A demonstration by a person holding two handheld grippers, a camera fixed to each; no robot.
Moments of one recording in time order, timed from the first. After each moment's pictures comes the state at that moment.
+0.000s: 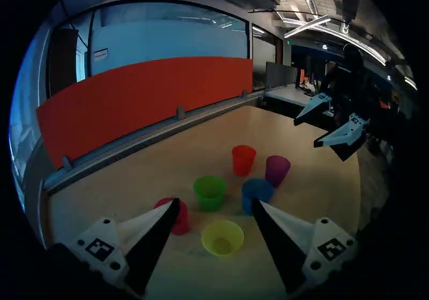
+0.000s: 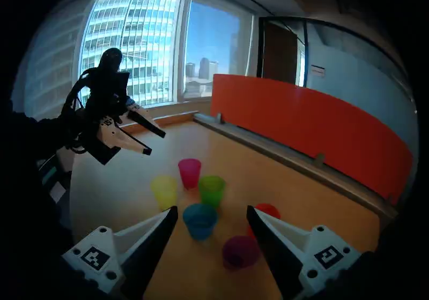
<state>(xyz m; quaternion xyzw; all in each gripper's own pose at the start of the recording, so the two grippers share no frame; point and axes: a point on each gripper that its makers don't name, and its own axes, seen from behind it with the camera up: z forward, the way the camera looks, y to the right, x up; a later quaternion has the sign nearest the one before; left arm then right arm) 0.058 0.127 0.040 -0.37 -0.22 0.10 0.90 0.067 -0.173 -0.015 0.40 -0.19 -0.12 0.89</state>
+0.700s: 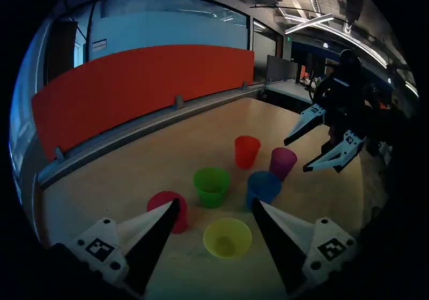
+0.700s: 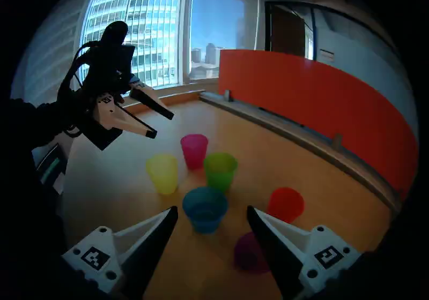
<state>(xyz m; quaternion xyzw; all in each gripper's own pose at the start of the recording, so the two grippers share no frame) 0.028 0.133 0.057 -0.38 -0.24 0.09 0.89 -0.004 -0.202 0.001 0.42 -0.24 -0.14 0.86</state>
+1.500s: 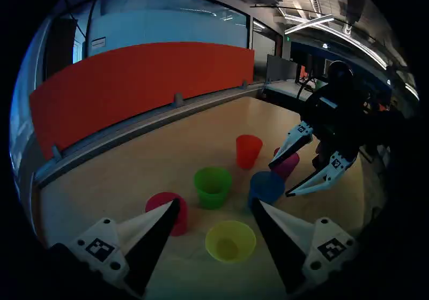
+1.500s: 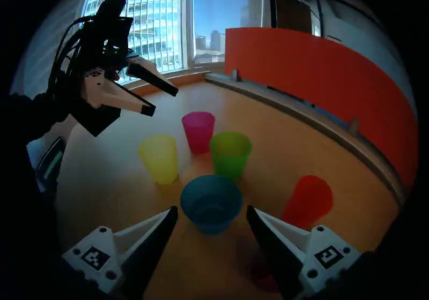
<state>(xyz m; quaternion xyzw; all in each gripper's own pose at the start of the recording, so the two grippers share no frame) 0.021 0.136 0.067 -0.38 -0.25 0.09 0.89 -0.061 -0.230 0.013 0.43 -0.29 -0.15 0.84</state>
